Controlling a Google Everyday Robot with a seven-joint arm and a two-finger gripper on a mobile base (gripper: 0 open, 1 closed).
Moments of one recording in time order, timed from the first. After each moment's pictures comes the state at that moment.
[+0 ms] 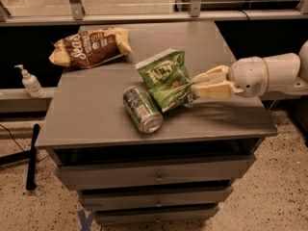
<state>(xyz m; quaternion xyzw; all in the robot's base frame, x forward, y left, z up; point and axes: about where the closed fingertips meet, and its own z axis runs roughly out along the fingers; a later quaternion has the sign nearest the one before) 0.540 -0.128 0.886 -0.53 0.60 0.39 0.45</state>
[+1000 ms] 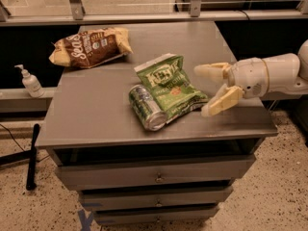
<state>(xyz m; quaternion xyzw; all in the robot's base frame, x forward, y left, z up) 0.537 -0.128 0.881 -0.54 0.60 0.39 0.44</state>
